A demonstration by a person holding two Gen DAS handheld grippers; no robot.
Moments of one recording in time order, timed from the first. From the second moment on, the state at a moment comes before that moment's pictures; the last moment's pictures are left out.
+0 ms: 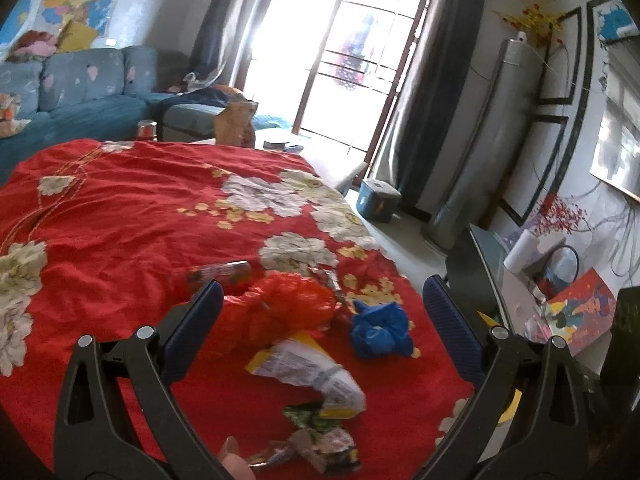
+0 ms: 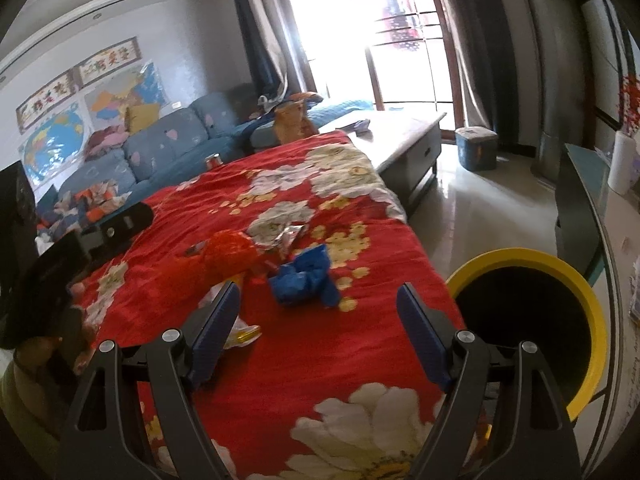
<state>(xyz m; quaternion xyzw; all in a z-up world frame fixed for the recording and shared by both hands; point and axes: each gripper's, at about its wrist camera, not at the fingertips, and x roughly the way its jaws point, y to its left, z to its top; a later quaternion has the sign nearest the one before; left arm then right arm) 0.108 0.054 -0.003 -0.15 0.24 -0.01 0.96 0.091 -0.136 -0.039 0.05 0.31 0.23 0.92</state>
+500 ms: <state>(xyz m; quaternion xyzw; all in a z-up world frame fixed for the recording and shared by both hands) 0.108 0.117 -0.025 -0.18 0.26 0.06 0.95 0.065 -0.066 -0.051 -0.01 0.33 0.32 0.89</state>
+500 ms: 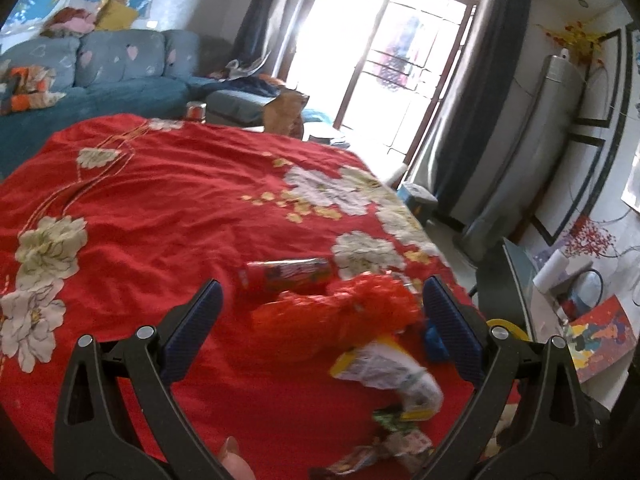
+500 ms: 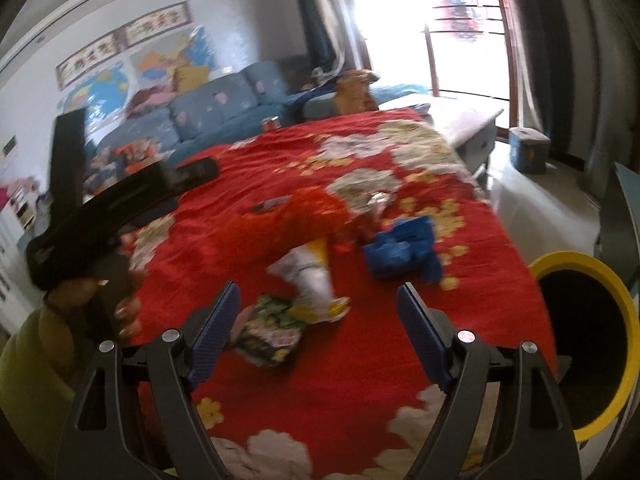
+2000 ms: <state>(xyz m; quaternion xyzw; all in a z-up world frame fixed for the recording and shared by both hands) 0.115 0.146 -0.051 -0.24 0.28 -0.02 0.93 0.051 -0.026 -0.077 -0.07 0.36 0.37 0.85</state>
